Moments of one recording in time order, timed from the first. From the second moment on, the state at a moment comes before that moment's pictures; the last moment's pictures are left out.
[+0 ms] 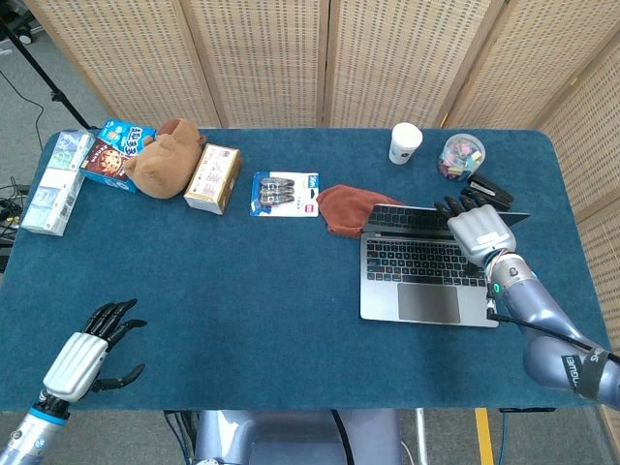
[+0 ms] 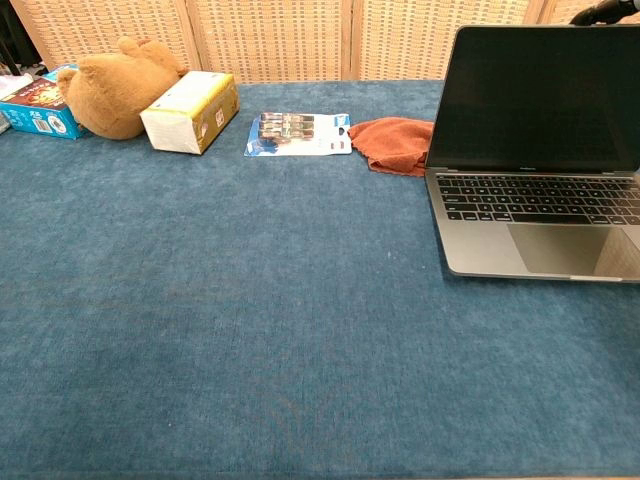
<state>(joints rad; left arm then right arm) -0.16 -1.30 0.13 -1.43 1.74 1.45 -0.21 1.15 -0.86 -0.10 -1.84 -0.43 0.67 -0.74</state>
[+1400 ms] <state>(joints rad) -0.16 -1.30 0.16 -1.45 1.77 1.47 -0.21 1.28 -0.77 -0.21 -2.09 -0.29 0.78 -0.78</state>
